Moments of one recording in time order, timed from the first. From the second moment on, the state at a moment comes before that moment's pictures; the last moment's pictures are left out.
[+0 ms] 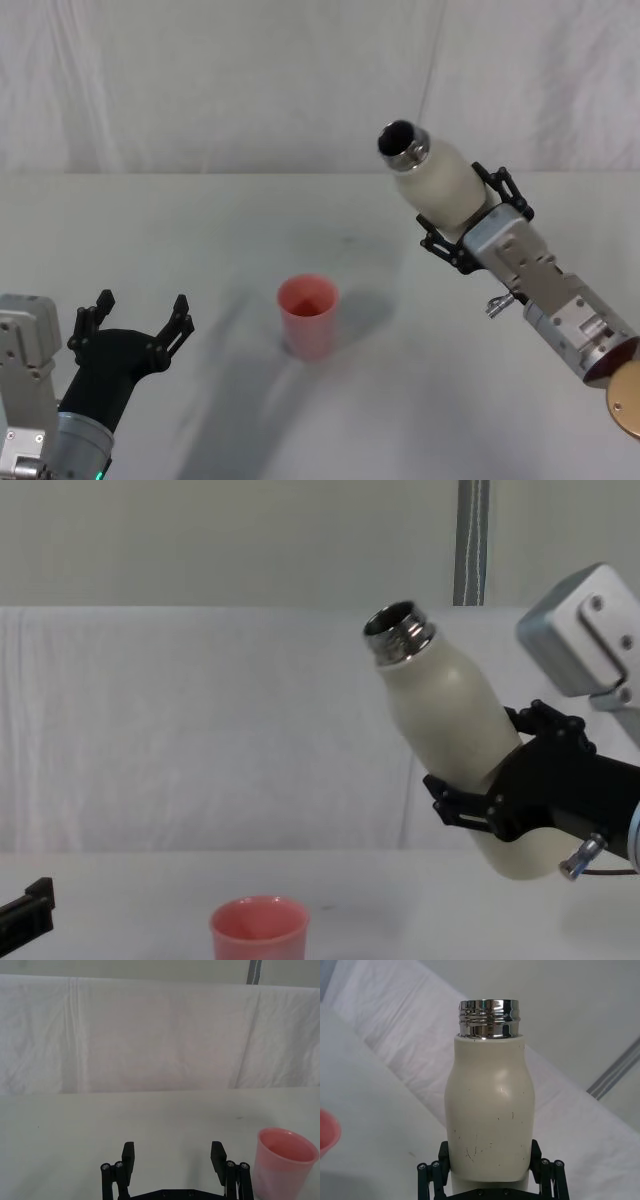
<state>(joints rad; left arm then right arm) 0.27 0.24 0.04 -1.85 -0.25 -0.02 -0.02 0.22 0.24 -0.35 -1.57 -0.35 -0.11 0.15</state>
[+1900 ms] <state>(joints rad) 0.27 0.24 0.04 -1.85 -0.25 -0.02 -0.02 0.08 0.16 -0.14 -1.51 0.17 -0.18 0.22</state>
